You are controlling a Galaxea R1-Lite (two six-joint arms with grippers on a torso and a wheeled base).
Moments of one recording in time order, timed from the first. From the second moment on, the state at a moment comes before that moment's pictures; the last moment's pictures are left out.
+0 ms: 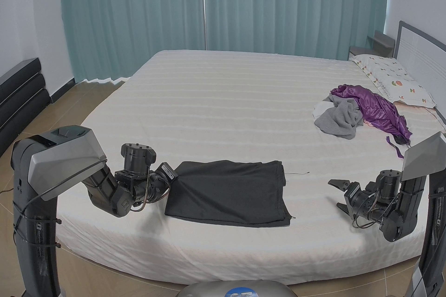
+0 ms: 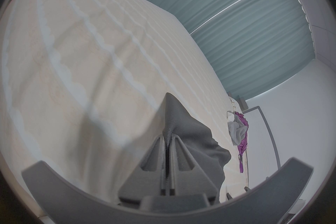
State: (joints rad) left arm -0.28 2.35 -0.96 -0.84 -0.08 -0.97; right arm 0.02 2.39 -0.36 -1.55 0.33 1.00
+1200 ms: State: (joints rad) left arm -0.28 2.35 -0.94 -0.83 -0.08 -1.00; right arm 0.02 2.39 -0.36 -1.55 0.33 1.00
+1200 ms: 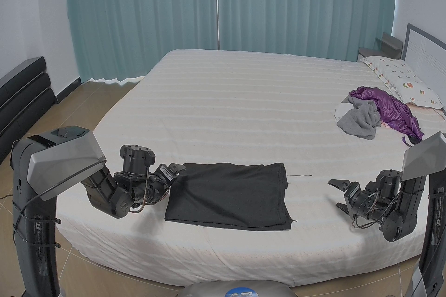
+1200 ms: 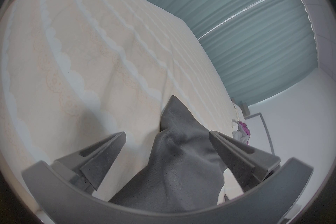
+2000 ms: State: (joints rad) left arm -0.19 2.13 -0.85 -0.93 0.01 -1.04; right arm 0.03 2.18 -0.32 -1.55 0.19 0.95
